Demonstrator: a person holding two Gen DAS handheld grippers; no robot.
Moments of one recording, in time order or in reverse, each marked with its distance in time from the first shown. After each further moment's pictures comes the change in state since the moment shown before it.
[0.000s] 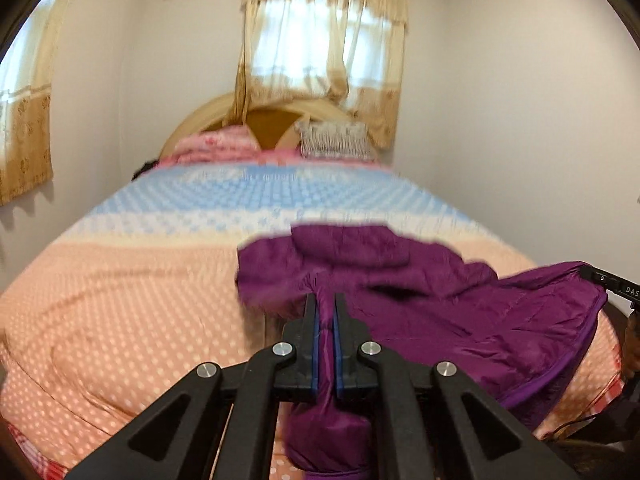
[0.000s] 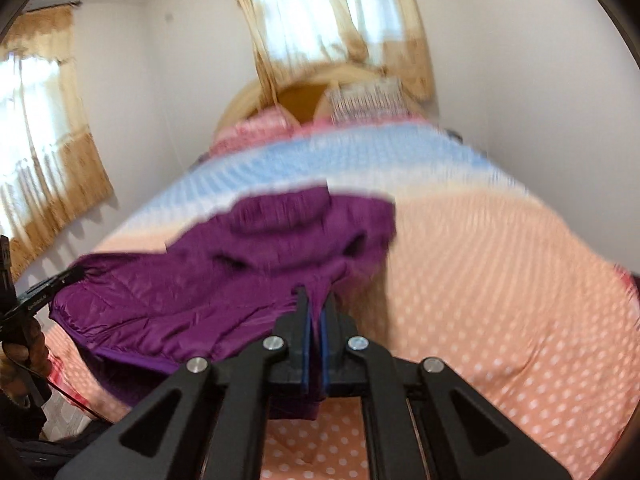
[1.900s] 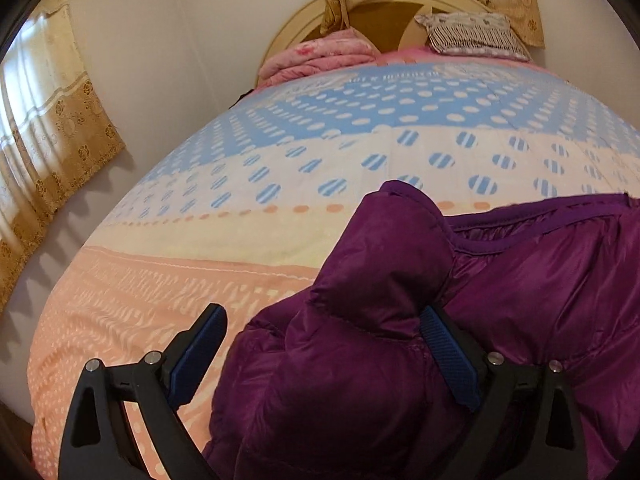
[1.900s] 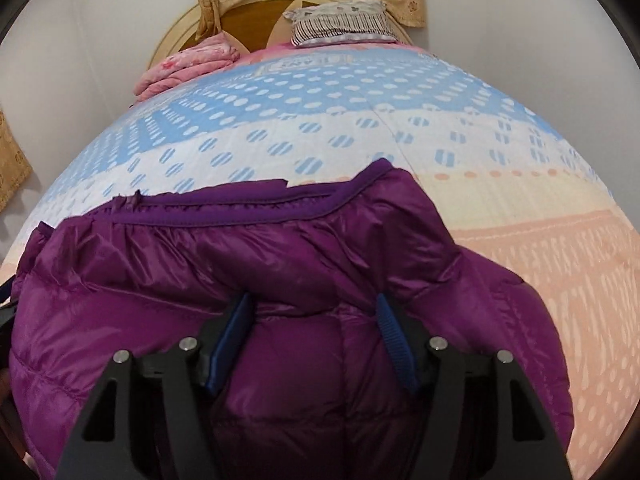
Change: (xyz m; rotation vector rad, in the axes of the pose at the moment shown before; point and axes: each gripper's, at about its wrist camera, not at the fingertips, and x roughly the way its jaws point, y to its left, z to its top) left arm 0.434 0.076 0.021 0.022 0.367 0.594; right arm 0.408 -0.053 0.050 0.053 0.336 -0.186
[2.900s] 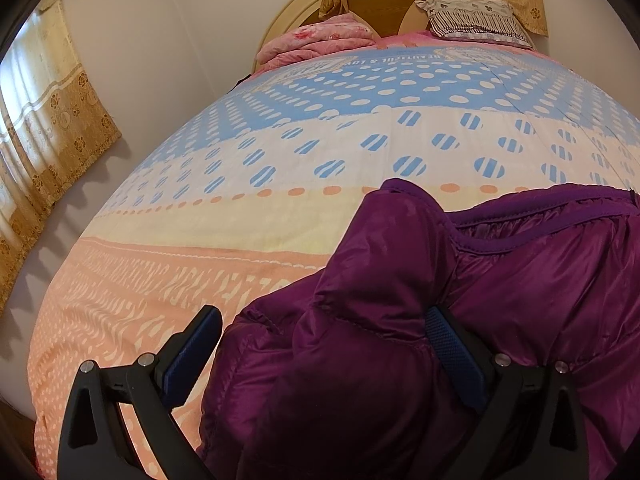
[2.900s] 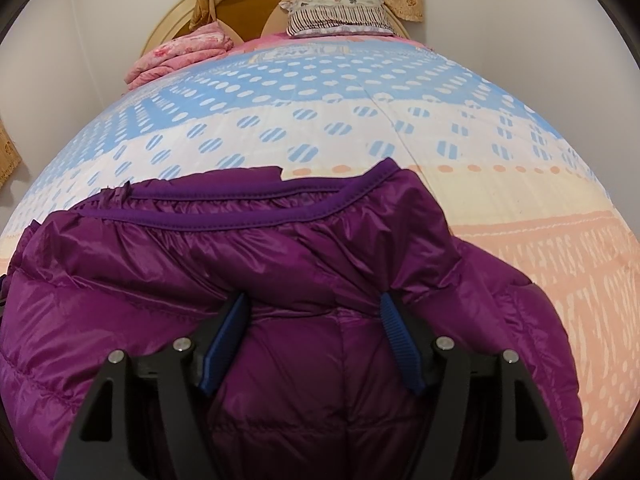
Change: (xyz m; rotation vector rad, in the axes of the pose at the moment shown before) left arm 0.016 -0.005 0.006 0.002 0.053 0.001; right arm 0.019 0.006 0.005 -0.020 0.027 -0.047
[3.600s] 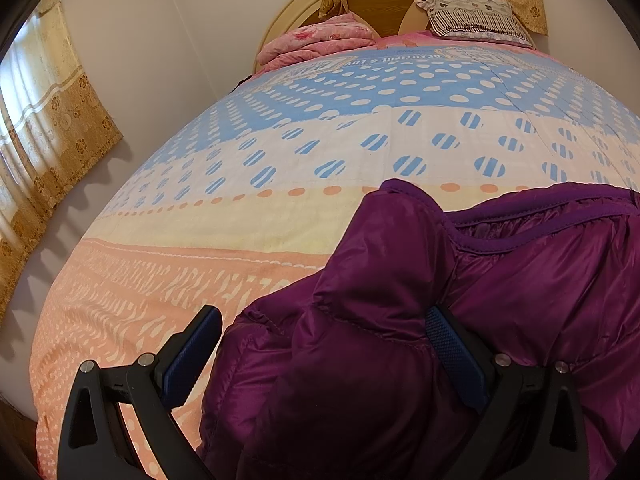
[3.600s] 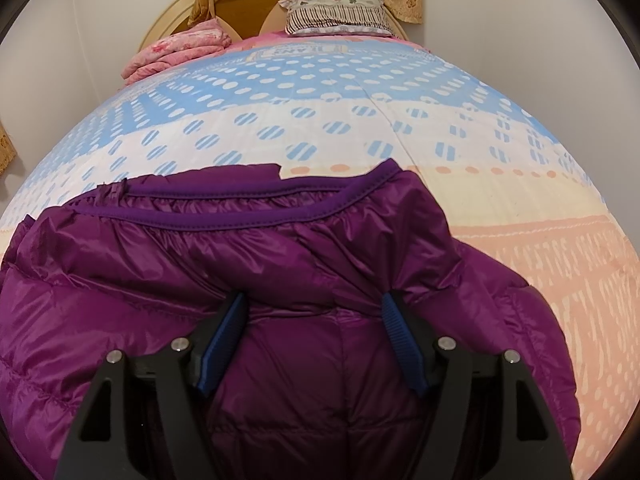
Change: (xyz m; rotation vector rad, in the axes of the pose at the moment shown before) left arm 0.000 -0.001 0.000 0.007 -0.003 0.012; right arm 0.001 0.003 -0.001 -0.013 0.001 -0.028
